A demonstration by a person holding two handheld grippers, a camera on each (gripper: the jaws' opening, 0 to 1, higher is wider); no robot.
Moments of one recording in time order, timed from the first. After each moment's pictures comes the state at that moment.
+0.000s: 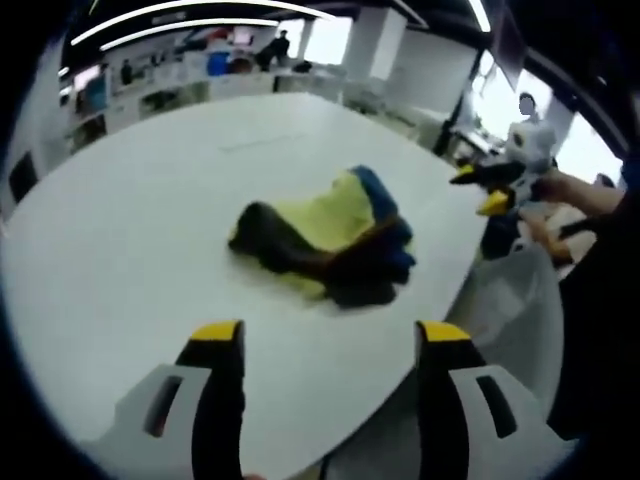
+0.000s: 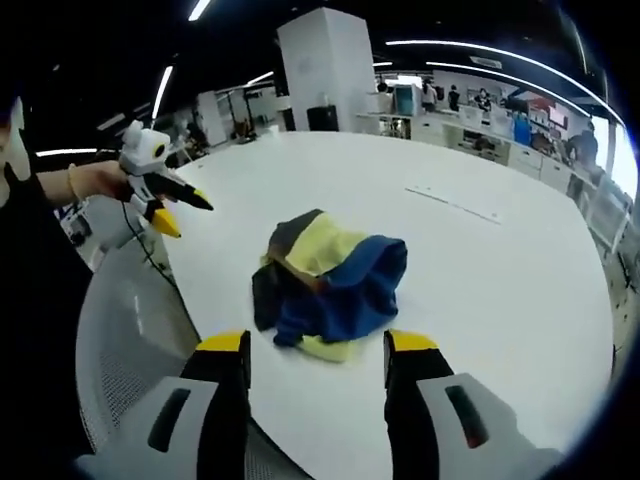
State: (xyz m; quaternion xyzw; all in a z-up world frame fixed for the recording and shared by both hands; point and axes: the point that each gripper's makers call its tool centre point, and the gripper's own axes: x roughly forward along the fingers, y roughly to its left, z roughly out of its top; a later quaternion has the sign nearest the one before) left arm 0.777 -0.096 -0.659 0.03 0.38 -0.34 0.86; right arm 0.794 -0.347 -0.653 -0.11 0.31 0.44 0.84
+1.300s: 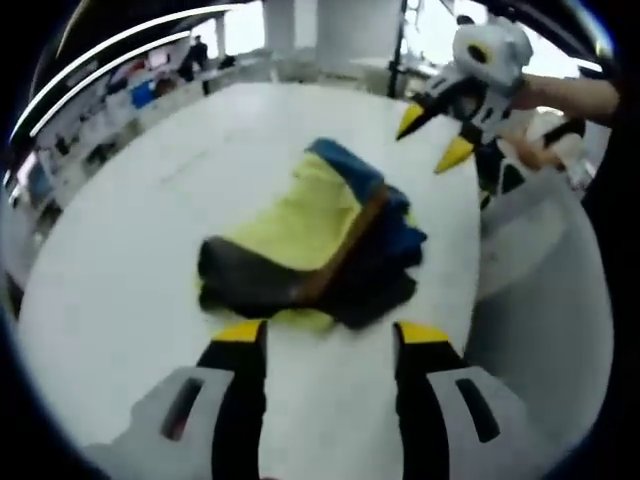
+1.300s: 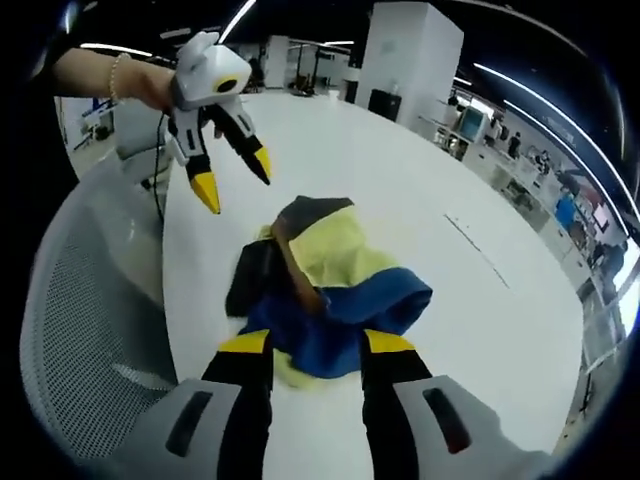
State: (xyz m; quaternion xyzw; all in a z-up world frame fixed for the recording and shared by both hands) left arm 0.825 -0.139 -0.697 0.20 0.37 -0.44 0.80; right arm 0.833 -0.303 -0.676 -0.29 0.26 0.50 0.77
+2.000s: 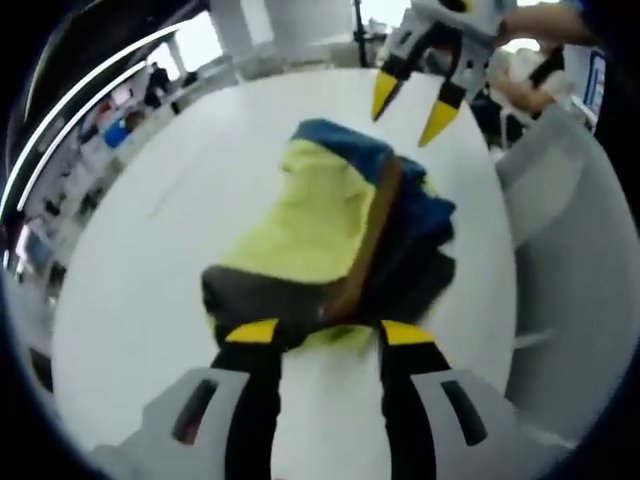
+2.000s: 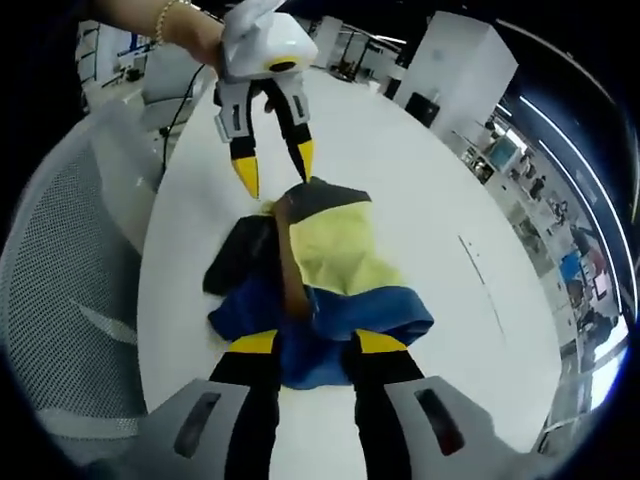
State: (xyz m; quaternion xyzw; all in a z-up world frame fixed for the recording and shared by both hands) left arm 0.856 -0.148 -0.725 0.30 0.34 -0.46 0.76; right arm 0.852 -0.293 -0.696 -0.40 0.24 0.52 0.72
